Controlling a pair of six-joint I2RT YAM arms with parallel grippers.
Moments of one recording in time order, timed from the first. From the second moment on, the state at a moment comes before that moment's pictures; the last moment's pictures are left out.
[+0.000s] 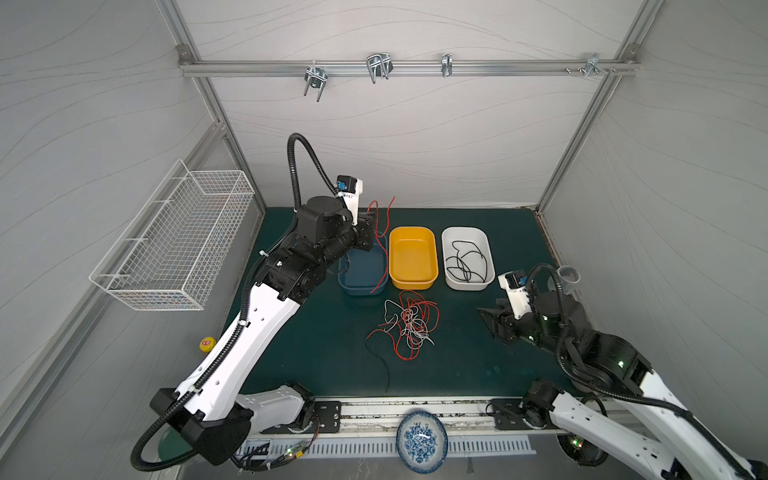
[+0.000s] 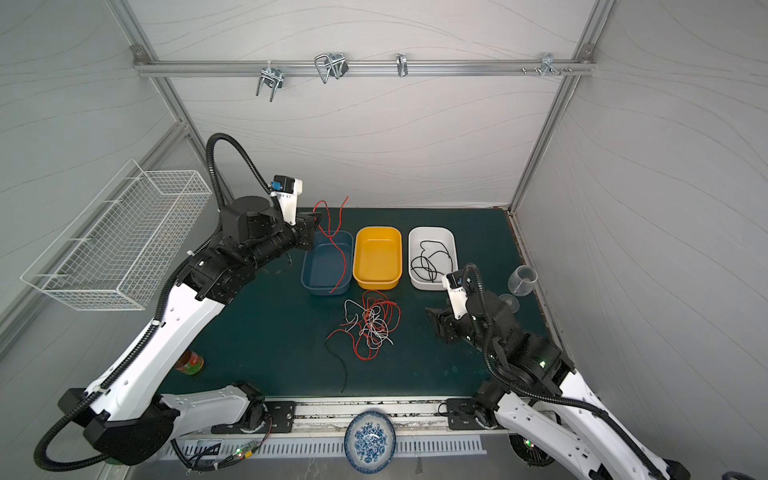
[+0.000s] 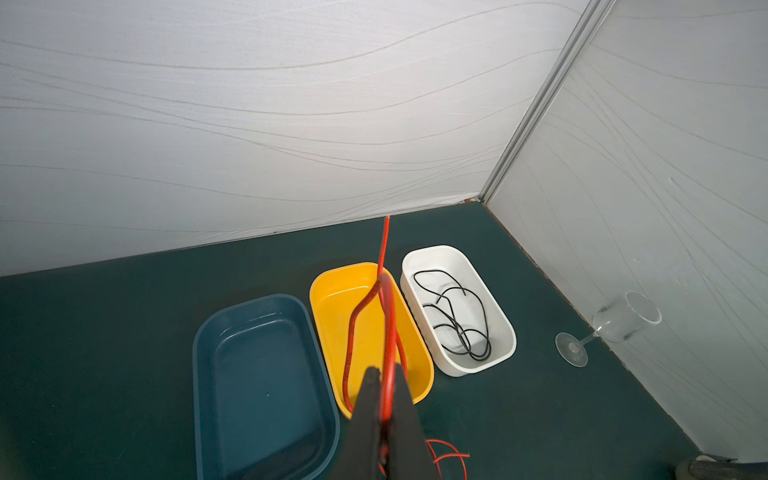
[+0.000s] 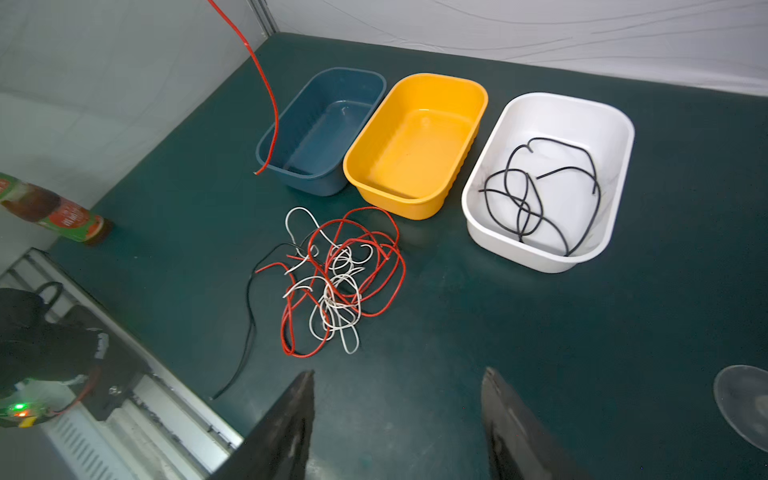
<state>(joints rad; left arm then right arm) -0.50 1.21 1.47 -0.59 -0.04 -0.22 0.81 0.59 0.89 -0.88 0.13 0.25</state>
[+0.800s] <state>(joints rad) -0.49 1.19 1.46 -0.58 -0.02 -0.23 0.81 0.53 0.84 -0.88 0.16 0.24</state>
